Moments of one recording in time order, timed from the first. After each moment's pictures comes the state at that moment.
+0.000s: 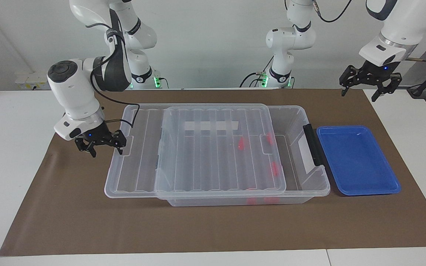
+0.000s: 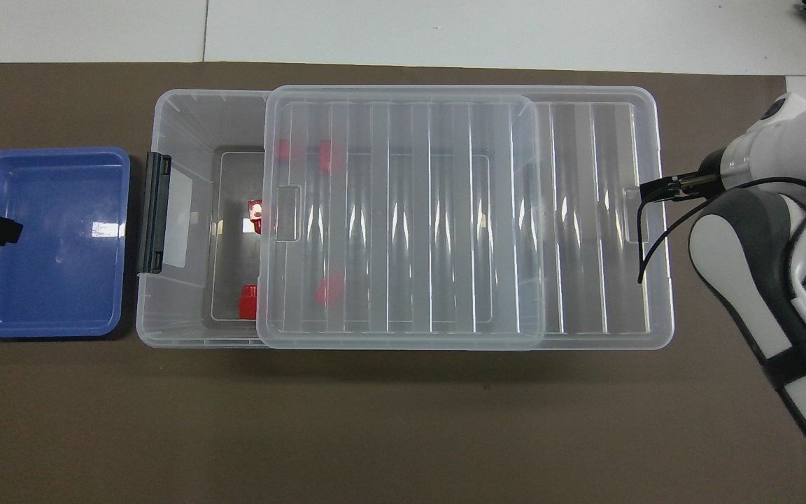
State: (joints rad) left arm -0.04 -0.02 0.03 -1.55 0.03 1.57 0.30; right arm -0.03 0.18 0.01 -1.81 -0.01 2.11 -0.13
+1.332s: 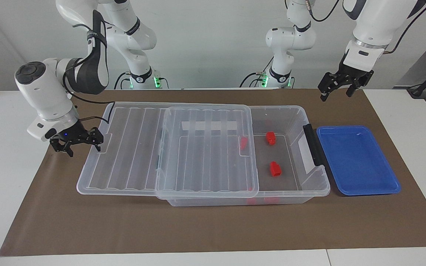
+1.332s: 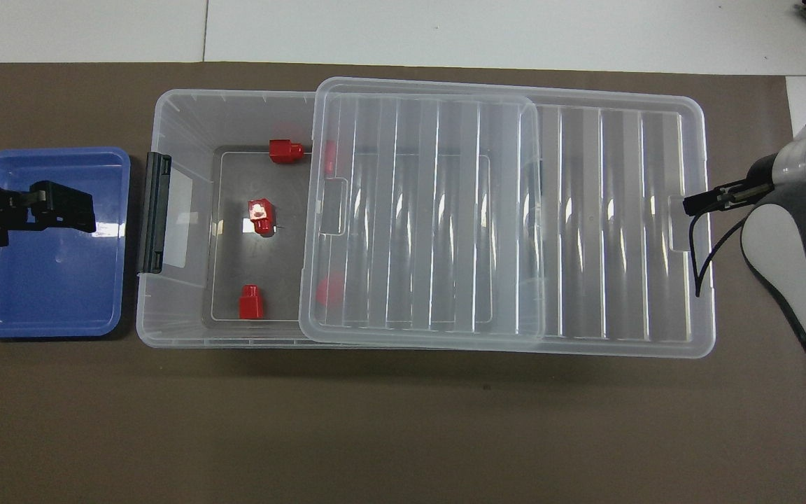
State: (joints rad) left arm -0.17 -0.05 -0.03 -1.59 0.01 1.58 -0.27; right arm -0.11 0.17 0.01 -1.81 -0.01 2.07 -0.33
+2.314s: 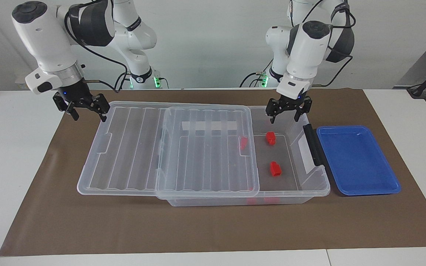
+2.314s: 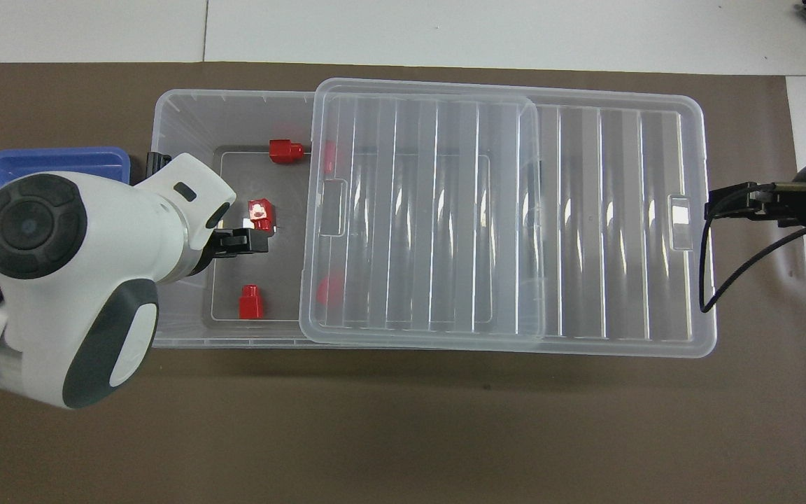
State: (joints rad) left arm -0.34 -0.03 -0.05 -1.99 0.05 2.09 -0.40; right arm -0.04 -0.02 0.02 -1.72 -0.01 1.78 0.11
